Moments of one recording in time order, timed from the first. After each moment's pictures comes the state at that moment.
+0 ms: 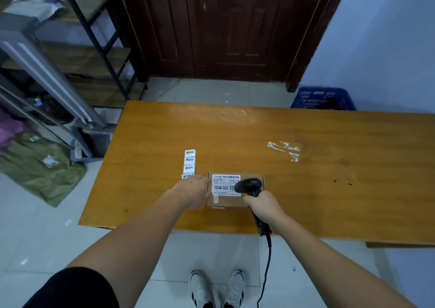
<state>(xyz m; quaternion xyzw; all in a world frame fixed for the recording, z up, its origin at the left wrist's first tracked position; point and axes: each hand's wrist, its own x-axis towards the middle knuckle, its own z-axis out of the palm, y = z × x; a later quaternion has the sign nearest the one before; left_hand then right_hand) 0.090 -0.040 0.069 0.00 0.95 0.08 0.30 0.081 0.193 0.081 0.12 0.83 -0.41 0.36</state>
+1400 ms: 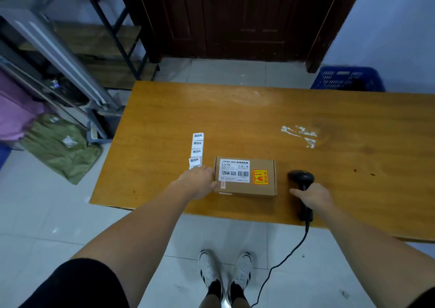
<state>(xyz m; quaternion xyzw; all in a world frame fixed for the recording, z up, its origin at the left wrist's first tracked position) 0.098 -0.038 0.045 -0.05 0.94 0.10 0.31 0.021 0.308 -0.013 0.17 0.91 -0.20 0.33</state>
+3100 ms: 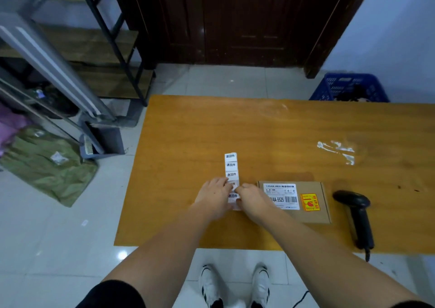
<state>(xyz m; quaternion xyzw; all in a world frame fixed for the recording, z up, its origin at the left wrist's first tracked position) 0.080 -0.155 -0.026 0.06 0.97 0.11 0.23 0.047 -0.005 0.005 -0.24 0.92 -0.08 0.29</state>
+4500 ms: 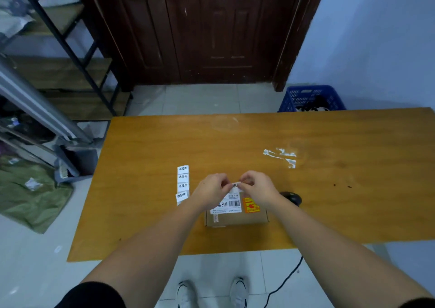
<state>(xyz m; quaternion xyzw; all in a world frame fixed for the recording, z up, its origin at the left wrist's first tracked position) 0.025 -0.013 0.054 -0.01 0.92 0.34 0.18 -0.005 0.167 0.066 0.00 0.87 -0.43 0.25</state>
